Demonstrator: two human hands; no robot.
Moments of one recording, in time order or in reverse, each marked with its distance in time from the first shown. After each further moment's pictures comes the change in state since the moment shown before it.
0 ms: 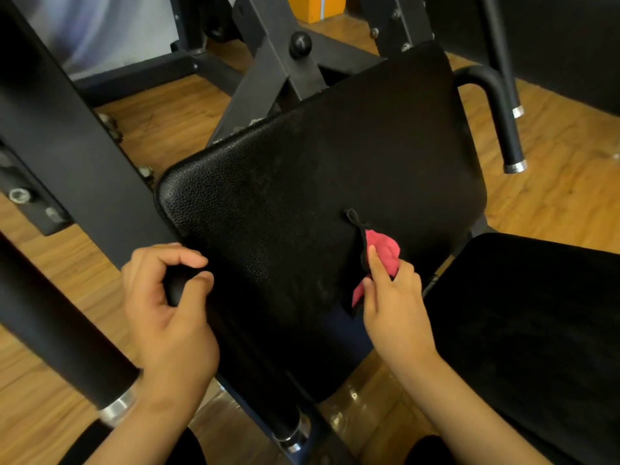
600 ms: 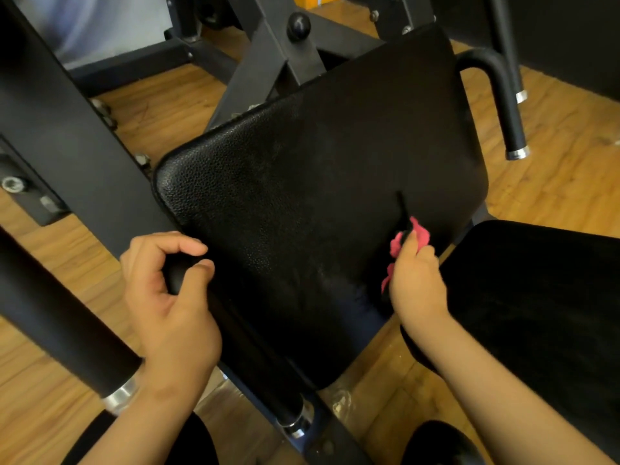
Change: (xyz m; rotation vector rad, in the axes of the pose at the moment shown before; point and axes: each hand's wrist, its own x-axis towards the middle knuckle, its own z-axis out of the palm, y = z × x) left_hand -0.001 0.000 0.000 -0.004 0.002 0.001; right_hand 0.034 0.026 0.006 -0.046 -0.130 0.312
